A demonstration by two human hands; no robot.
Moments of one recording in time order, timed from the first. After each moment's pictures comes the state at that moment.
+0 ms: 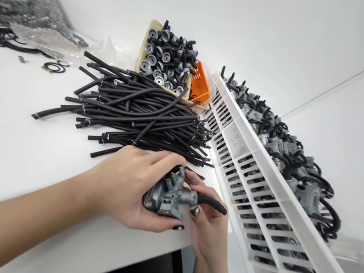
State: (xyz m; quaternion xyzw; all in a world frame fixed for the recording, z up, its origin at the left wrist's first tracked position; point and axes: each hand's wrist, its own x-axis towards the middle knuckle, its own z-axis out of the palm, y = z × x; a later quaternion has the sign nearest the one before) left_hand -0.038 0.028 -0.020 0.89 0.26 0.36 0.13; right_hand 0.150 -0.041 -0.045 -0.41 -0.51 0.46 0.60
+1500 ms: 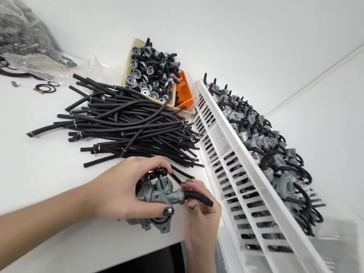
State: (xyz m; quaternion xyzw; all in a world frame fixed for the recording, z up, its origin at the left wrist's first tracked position) left_hand -0.034 0.028 -0.011 0.80 0.32 0.28 0.42; right_hand 0.152 -0.039 -0.055 -0.44 -0.47 0.37 0.67
